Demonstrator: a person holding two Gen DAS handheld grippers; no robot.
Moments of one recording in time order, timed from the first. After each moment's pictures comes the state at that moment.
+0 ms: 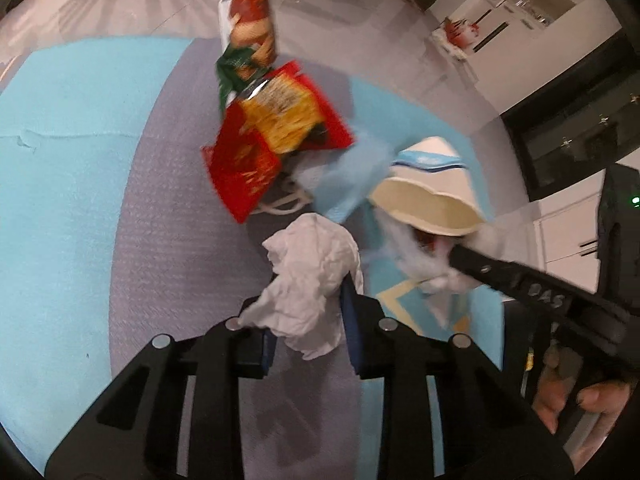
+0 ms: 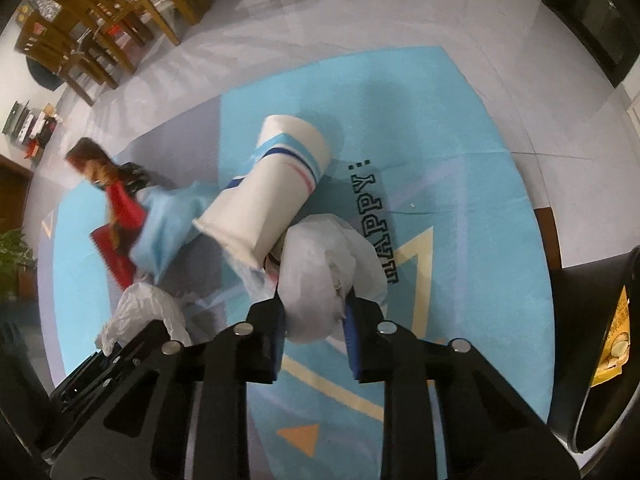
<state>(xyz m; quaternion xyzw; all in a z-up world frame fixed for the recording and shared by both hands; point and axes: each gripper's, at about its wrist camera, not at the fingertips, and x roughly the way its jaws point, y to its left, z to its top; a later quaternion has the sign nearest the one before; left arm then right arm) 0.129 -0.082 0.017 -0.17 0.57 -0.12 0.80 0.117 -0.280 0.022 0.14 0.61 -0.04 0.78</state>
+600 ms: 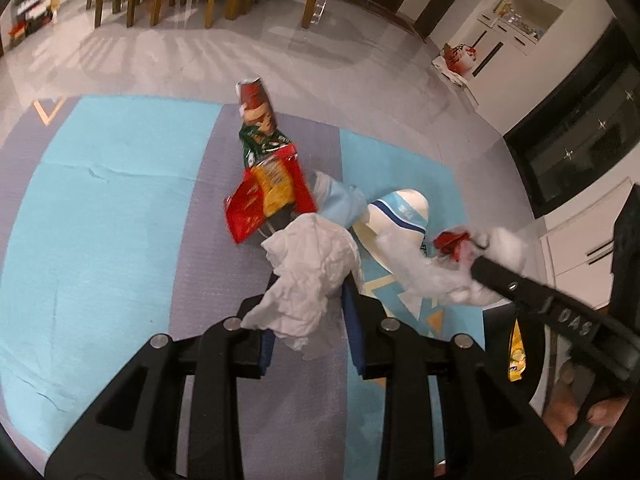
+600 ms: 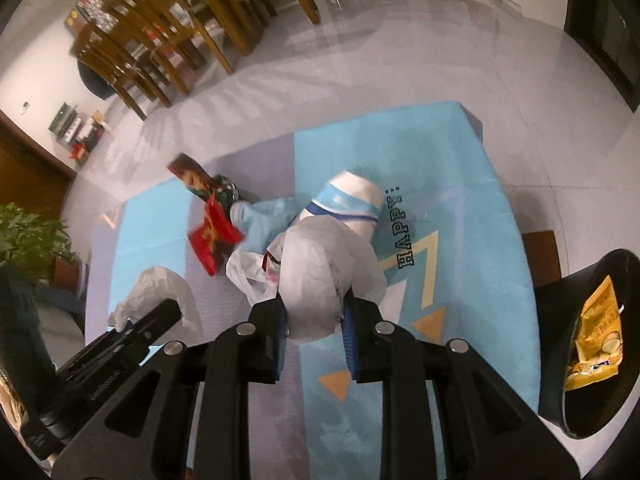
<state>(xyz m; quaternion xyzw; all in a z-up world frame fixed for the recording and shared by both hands) 0.081 -0.068 0.100 -0.14 0.52 -0.09 0.84 0.067 -0.276 0.102 0.15 0.54 0.03 0.83</state>
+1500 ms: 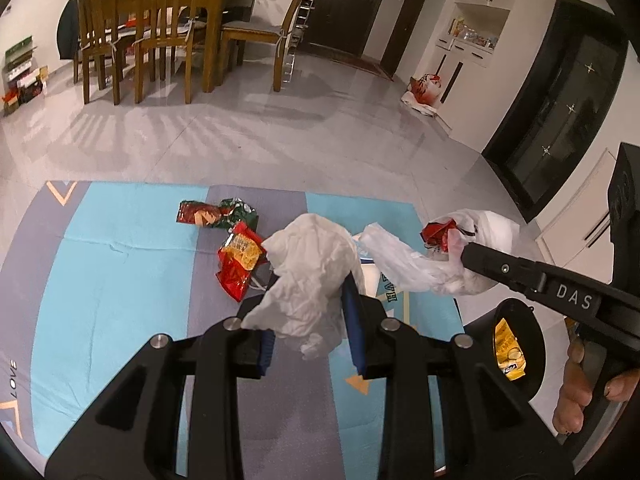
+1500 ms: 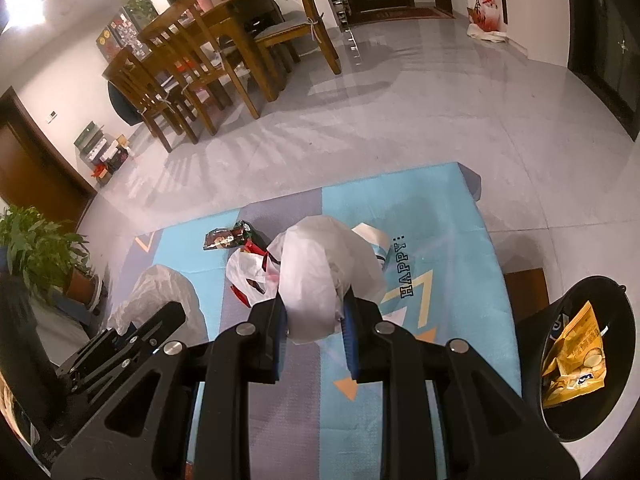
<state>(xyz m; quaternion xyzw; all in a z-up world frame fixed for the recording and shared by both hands) 0.040 -0.088 0.165 -0.09 0.41 -0.11 0.90 0.041 -0.275 0.153 0.14 0.46 0.06 0.87</state>
